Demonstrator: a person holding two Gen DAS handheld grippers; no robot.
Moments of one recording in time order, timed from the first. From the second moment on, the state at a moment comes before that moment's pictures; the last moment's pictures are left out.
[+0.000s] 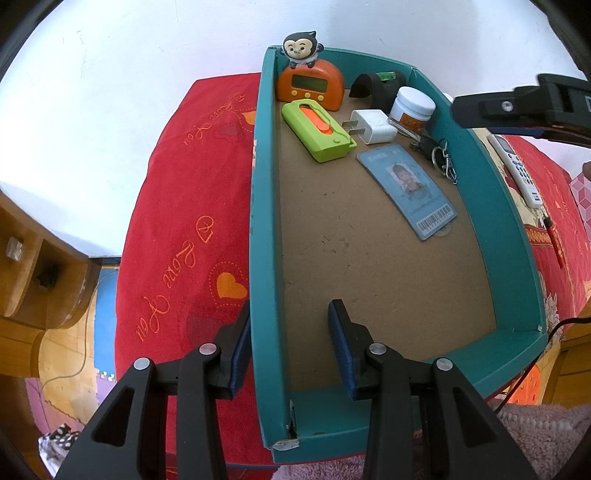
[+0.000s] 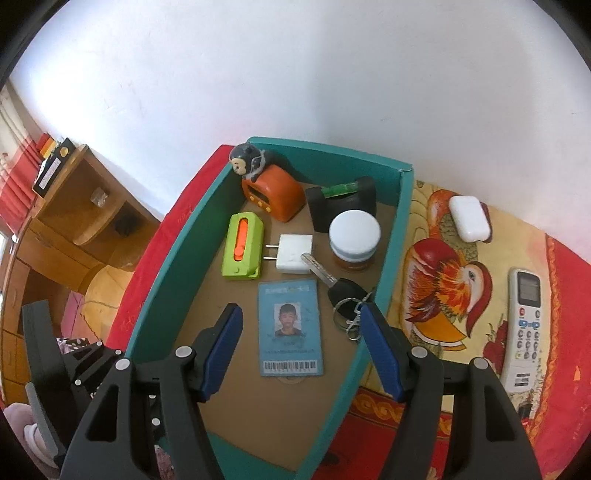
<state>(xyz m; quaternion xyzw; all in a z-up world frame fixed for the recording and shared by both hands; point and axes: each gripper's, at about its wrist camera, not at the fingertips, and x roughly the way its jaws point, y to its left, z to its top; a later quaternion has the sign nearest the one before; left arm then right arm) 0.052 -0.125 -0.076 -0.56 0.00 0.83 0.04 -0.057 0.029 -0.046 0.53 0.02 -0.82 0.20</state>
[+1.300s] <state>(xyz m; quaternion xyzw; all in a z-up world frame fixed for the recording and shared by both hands) 0.038 -0.127 -0.079 -0.57 0.00 0.82 0.03 -0.092 0.220 -0.115 0.57 -0.02 -0.82 -0.01</state>
